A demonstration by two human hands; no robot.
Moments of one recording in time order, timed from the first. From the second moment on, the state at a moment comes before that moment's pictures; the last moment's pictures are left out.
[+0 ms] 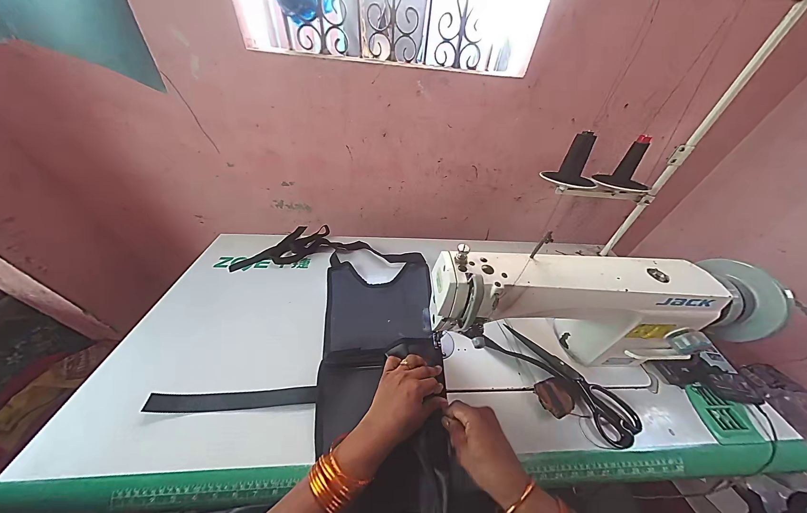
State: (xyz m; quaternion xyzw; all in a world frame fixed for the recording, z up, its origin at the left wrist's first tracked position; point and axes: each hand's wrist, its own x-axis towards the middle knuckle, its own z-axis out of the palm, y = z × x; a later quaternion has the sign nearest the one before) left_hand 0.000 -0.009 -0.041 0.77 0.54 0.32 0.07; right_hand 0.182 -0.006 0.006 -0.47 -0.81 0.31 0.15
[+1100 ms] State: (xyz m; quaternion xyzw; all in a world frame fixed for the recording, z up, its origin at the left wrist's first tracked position) left_hand 0.005 -0.011 -0.042 0.75 0.57 0.33 0.06; right_hand 0.164 0.146 0.021 -0.43 -0.83 0.34 -0.08
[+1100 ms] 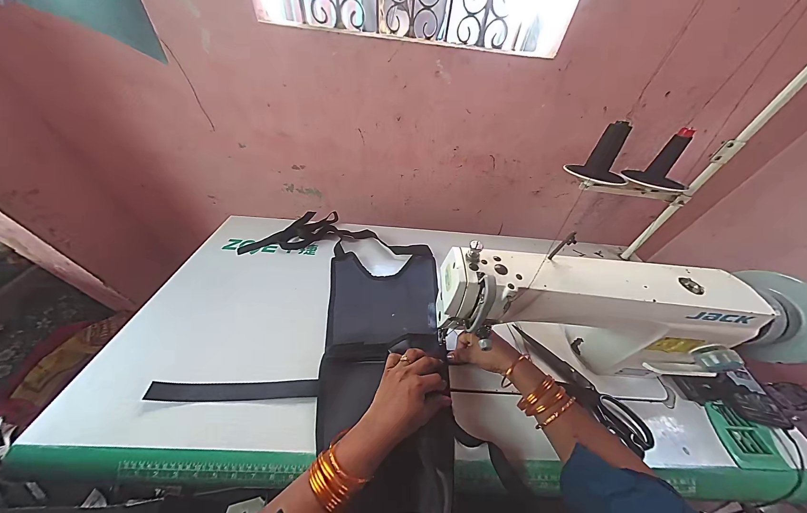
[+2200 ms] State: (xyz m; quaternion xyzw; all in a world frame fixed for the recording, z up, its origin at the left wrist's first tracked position) left_hand -0.018 0.038 -0.036 0.77 0.55 0.30 0.13; right_hand 0.378 0.092 0.002 -0.66 -0.72 -0.01 0.21
